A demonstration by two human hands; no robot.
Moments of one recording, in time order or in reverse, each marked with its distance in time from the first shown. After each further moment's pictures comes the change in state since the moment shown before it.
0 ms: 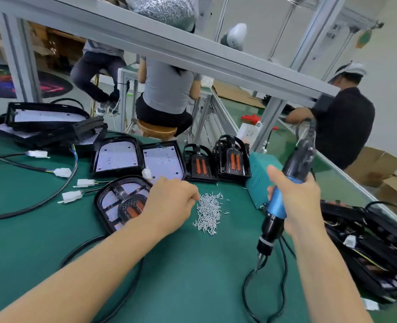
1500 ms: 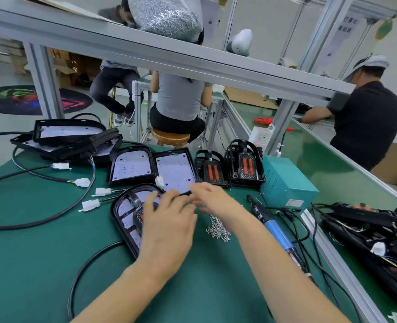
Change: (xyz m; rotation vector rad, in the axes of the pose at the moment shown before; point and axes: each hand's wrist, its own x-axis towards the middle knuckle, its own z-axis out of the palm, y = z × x) left_hand -0.047 0.001 0.008 0.300 0.239 -0.013; right_hand -0.011 0.060 0.115 -0.347 -0.824 0.193
